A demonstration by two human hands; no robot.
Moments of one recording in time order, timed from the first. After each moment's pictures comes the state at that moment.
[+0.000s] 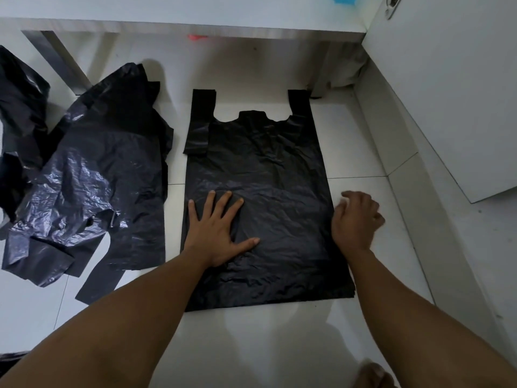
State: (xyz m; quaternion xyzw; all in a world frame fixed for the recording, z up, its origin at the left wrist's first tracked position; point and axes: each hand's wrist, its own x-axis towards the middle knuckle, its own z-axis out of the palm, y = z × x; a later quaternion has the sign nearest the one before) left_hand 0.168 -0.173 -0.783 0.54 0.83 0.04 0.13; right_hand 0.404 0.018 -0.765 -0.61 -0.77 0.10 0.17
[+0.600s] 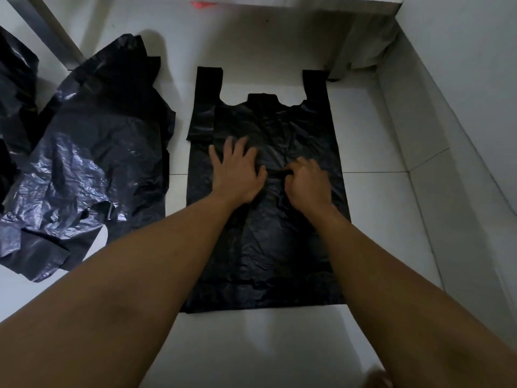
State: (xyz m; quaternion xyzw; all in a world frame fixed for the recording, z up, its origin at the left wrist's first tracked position) left_hand 0.135 -0.066 -0.762 0.49 0.86 0.12 0.10; right_hand 0.280 0.027 -0.758 -0.42 -0.89 0.16 0.06
